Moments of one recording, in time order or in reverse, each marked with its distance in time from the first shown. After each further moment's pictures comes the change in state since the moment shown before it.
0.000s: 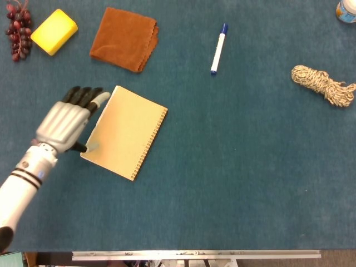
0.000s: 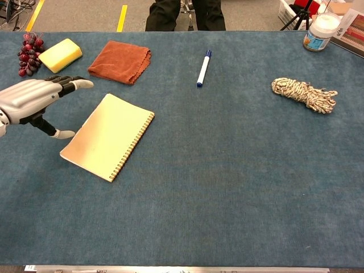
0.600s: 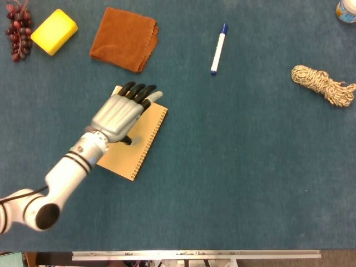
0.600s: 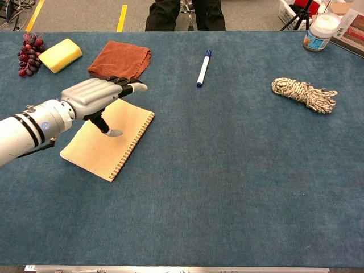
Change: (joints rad) left arm -0.176 -0.216 -0.075 0.078 -0.139 -0.120 0.166; right arm -0.007 0.009 -0.003 -0.013 0.011 -0.005 -0.018
